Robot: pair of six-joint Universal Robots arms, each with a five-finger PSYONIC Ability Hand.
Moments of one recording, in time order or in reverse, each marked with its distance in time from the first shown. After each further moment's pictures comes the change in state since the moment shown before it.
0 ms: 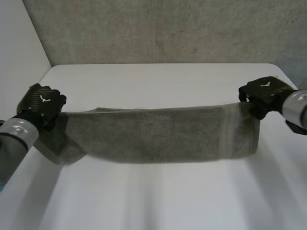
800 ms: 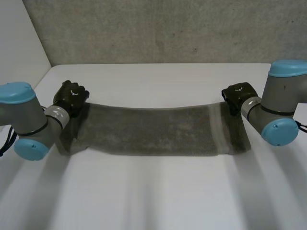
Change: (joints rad) left arm -0.082 -0.551 0.551 -0.002 -0.008 0.028; right arm 0.141 0.497 -0.412 -0.182 0.255 0.064; left_hand -0.391 -0.488 -0.476 -0.499 -0.388; right_hand 0.000 0.009 0.000 0.000 0.003
